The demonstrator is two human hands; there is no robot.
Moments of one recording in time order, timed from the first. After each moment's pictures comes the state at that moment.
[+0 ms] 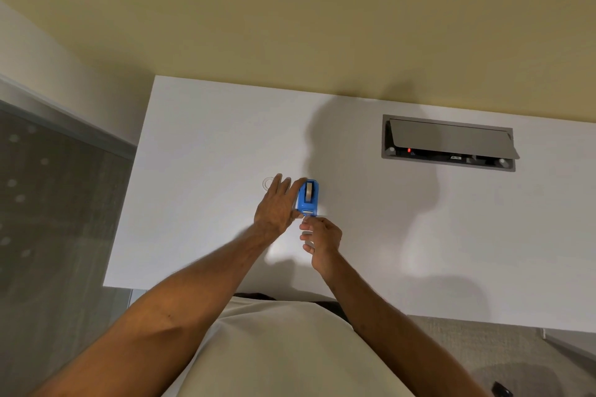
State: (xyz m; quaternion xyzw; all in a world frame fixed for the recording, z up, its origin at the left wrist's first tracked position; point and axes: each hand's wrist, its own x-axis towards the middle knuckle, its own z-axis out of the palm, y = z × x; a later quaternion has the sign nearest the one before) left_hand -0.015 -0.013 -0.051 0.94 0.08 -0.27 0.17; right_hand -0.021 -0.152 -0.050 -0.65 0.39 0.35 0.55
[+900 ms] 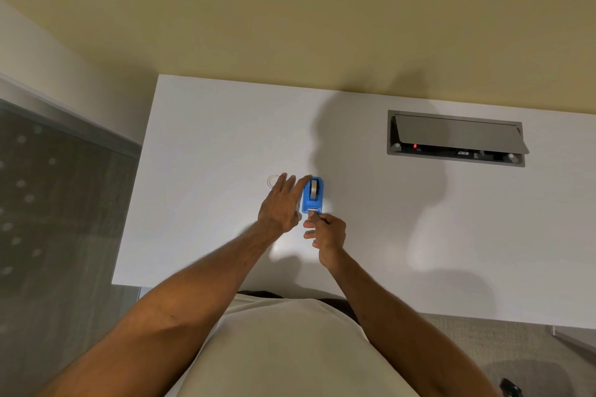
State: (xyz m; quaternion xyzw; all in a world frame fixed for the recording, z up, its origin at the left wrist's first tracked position) left_hand -0.019 -0.013 -0.049 0.94 0.08 -0.26 0.19; right_hand -0.018 -0.152 -0.053 -0.72 0.29 0.35 0.52
